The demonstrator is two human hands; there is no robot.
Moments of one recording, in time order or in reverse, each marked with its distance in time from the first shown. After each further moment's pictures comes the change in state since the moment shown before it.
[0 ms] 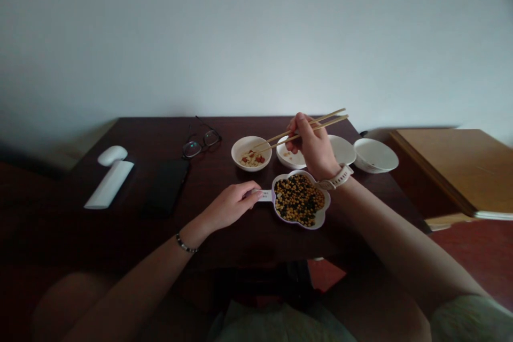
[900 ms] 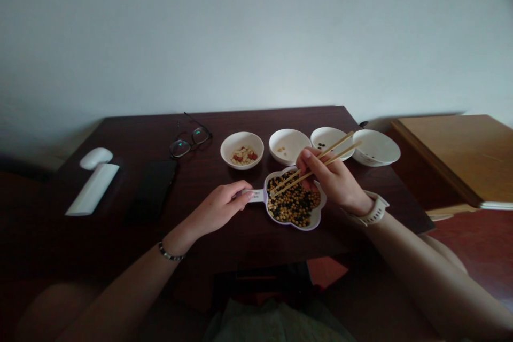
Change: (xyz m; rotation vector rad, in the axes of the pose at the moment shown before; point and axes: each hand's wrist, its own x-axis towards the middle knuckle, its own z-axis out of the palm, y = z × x) left_hand 0.006 0.003 0.001 0.007 -0.014 -0.027; right_hand -0.071 0.004 -0.061 -0.125 -0.279 0.234
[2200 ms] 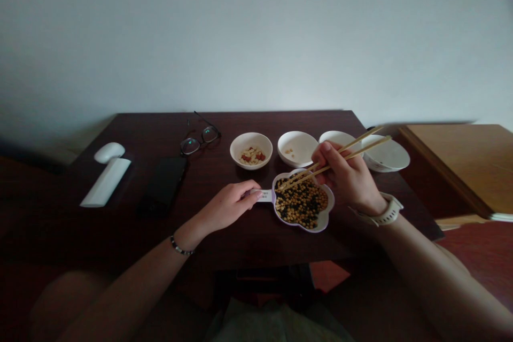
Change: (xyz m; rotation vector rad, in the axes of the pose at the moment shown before) left_hand -0.003 -0.003 0.000 -0.011 0.003 0.009; right_hand 0.002 -0.013 0.001 0.043 0.120 -0.016
